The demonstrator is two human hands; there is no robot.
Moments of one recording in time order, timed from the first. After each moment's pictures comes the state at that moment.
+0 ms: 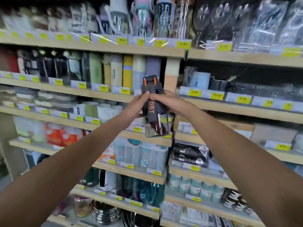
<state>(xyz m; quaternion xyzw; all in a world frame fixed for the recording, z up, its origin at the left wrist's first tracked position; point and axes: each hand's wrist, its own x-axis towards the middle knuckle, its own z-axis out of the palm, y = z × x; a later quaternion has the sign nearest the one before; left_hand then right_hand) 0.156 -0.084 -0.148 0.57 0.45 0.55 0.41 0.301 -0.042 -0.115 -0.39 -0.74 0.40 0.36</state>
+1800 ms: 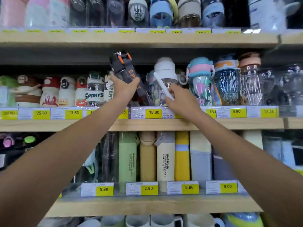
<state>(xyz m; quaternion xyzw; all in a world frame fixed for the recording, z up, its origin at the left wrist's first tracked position) -0.142 0.215 0.122 0.54 0.37 0.74 0.15 0.042 0.169 0.081 -0.48 -0.69 -0.26 0.48</state>
